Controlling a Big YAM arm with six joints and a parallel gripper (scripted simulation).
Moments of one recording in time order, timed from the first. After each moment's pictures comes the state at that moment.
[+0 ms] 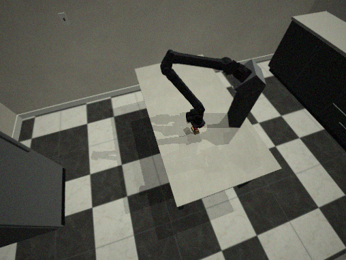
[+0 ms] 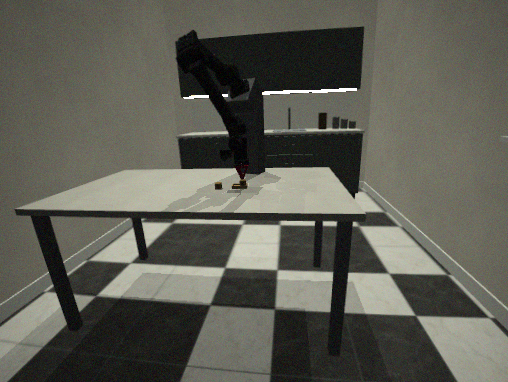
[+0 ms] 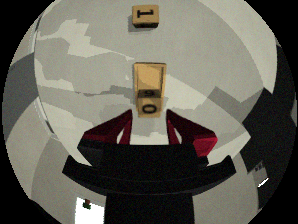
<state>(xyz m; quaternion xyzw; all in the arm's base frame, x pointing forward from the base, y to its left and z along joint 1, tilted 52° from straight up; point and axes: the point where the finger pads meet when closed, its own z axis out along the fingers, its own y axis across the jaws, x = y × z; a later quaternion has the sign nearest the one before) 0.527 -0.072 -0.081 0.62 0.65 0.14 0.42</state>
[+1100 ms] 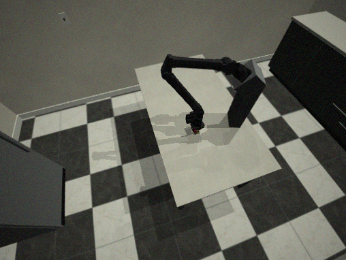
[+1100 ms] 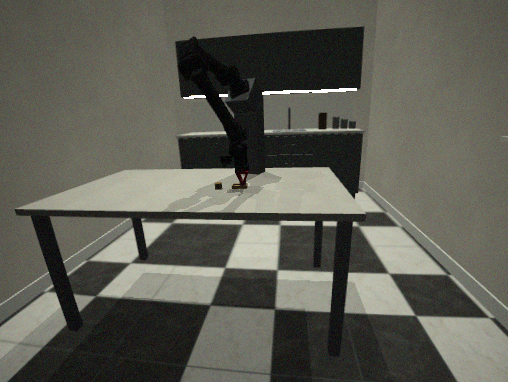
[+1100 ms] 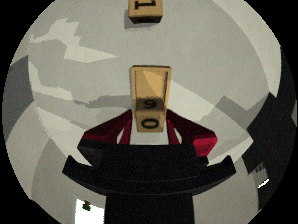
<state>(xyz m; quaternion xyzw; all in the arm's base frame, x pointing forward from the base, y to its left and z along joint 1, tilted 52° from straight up) 0.548 -0.082 -0.099 0.62 0.65 0.14 0.42</state>
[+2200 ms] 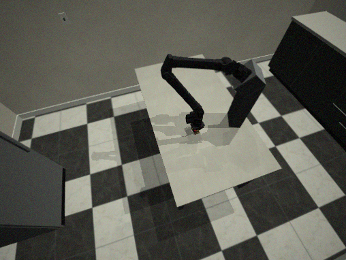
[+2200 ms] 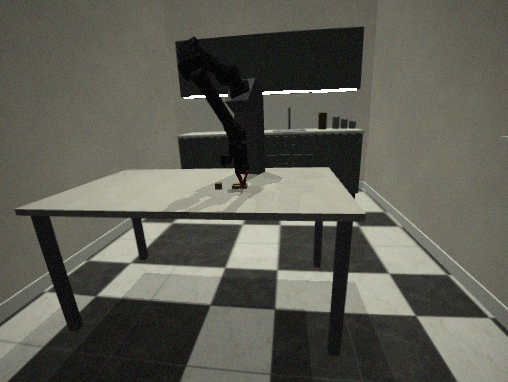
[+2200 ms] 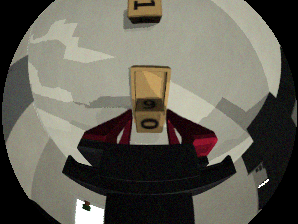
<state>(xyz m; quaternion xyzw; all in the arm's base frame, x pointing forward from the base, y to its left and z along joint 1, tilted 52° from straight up) 0.548 -0.082 -0.099 0.62 0.65 0.14 0.42</state>
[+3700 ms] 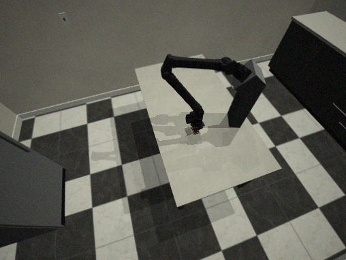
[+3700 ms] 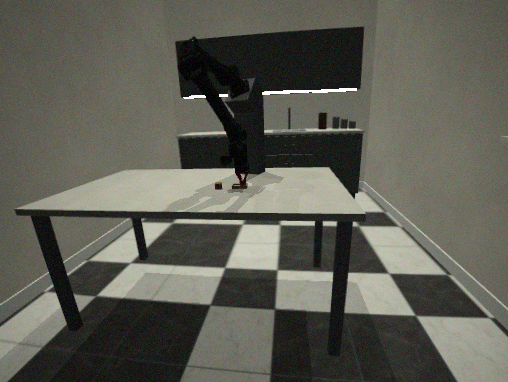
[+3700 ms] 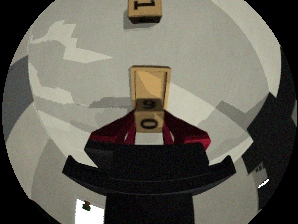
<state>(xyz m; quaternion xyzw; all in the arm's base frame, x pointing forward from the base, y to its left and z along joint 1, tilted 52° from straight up) 0.548 -0.082 -0.099 0.62 0.65 0.14 0.42</state>
